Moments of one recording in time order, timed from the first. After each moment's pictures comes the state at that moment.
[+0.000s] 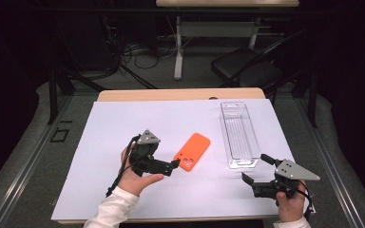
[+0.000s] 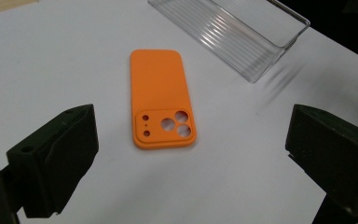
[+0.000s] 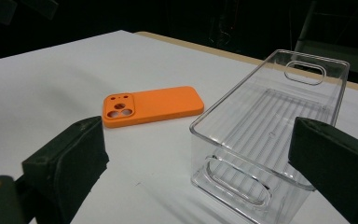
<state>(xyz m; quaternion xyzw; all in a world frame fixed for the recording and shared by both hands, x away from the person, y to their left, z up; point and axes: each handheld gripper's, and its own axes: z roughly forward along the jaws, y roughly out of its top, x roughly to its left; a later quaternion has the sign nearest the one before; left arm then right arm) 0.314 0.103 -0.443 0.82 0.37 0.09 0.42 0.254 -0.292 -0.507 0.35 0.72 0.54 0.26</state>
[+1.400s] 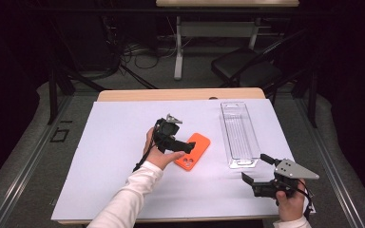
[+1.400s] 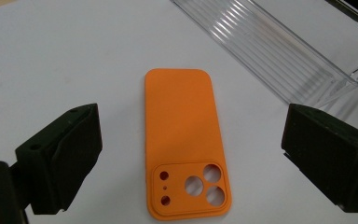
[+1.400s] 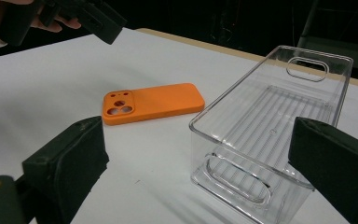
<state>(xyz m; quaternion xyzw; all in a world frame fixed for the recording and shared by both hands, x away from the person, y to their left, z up) 0.389 0.050 -0.468 0.83 0.40 0.09 0.37 0.257 -0.293 -0.508 0.35 0.73 0.54 0.25</state>
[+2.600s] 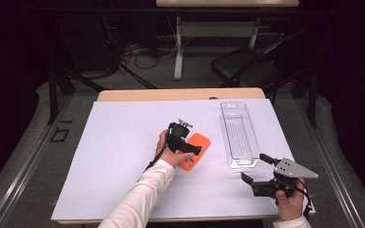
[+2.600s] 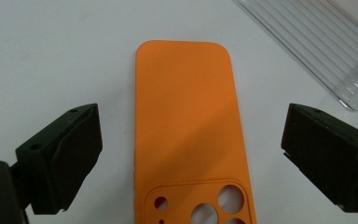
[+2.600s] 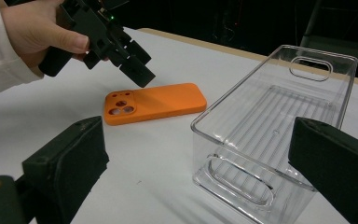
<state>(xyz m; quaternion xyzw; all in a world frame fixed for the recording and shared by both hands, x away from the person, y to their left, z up) 0.414 0.019 -0.513 0.85 0.42 0.07 0.32 0.259 -0.293 -0.509 0.35 0.73 0.54 0.25</state>
